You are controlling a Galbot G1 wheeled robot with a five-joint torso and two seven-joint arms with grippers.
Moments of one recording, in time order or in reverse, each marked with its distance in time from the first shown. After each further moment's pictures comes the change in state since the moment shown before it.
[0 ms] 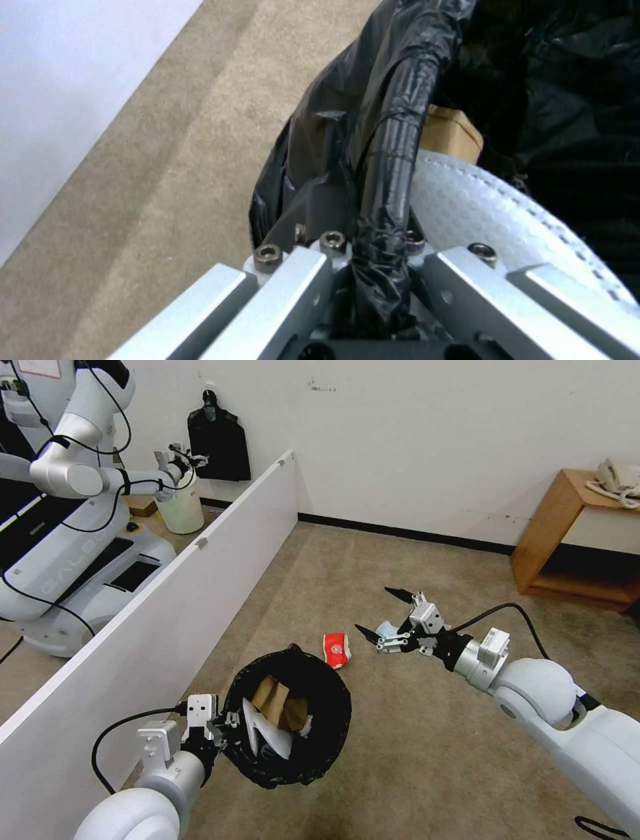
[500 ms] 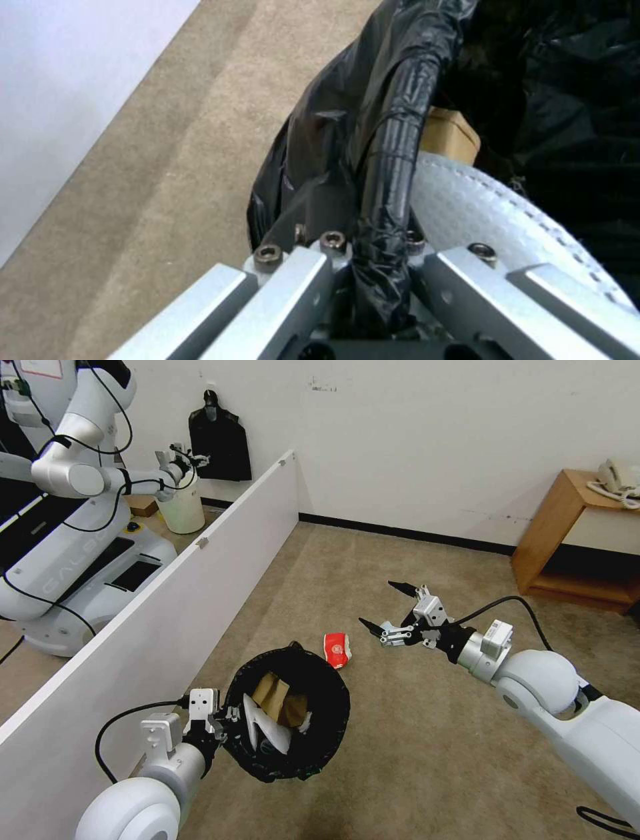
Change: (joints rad) left arm -0.038 0.021 0.009 0.030 -0.030 -0.002 -0.002; right arm 0.058 0.007 -0.031 -0.037 0.020 -0.006 -0.002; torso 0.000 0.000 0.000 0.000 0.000
